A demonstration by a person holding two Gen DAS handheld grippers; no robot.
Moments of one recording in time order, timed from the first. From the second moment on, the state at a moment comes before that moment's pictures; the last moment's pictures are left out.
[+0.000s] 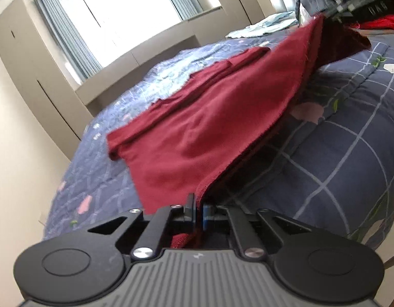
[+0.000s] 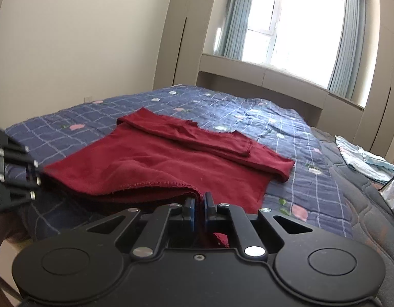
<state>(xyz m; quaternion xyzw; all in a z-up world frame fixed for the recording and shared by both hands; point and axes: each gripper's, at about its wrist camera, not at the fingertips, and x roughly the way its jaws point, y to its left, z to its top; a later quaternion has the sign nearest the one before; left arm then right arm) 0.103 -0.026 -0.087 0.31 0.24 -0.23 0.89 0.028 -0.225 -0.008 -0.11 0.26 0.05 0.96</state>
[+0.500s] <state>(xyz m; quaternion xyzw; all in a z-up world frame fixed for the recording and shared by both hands) 0.093 0.003 -0.065 0.34 0.22 -0.23 0.89 0.007 -0.194 -0.030 -0.23 0.31 0.13 0.91</state>
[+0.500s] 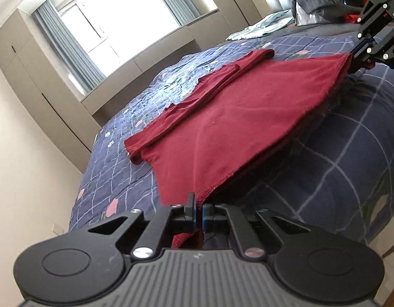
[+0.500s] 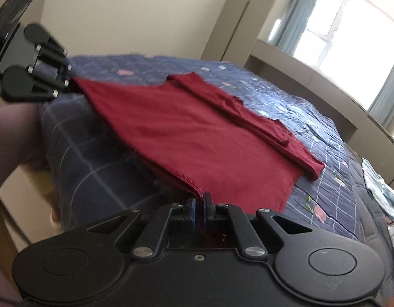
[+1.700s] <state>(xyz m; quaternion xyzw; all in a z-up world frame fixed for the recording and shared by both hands) 0.216 -0.009 0.061 0.23 0.36 -0.25 0.87 0.117 -0.237 0.096 -0.25 0.37 0.21 0.87</state>
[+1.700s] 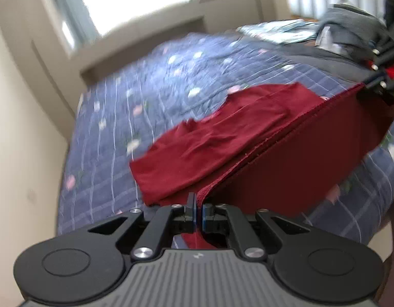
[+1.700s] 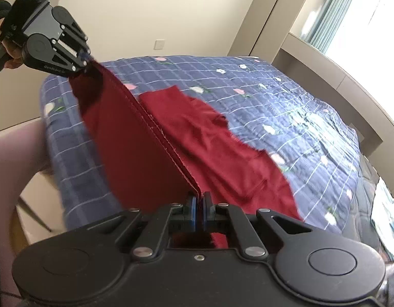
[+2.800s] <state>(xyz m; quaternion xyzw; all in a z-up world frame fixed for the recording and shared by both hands) 0.537 -0.082 -0.056 0.16 0.47 -0.24 0.83 0.412 -0.302 -0.036 -0.23 0.40 0.14 0.87</state>
